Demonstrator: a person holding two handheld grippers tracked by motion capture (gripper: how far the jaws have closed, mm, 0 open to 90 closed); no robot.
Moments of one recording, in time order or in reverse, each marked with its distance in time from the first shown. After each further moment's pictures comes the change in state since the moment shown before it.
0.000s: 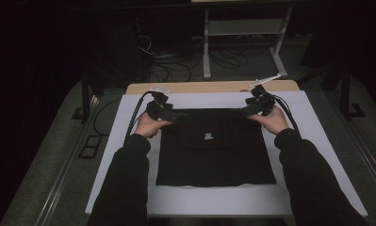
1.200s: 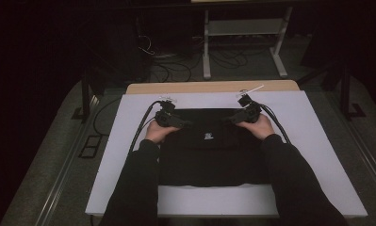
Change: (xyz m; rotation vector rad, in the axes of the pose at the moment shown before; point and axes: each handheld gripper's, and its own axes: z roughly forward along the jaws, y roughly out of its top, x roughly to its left) left arm 0.022 -0.029 0.051 0.088 -0.072 -0.106; right arm -0.006 -0.019 0.058 0.091 0.046 0.052
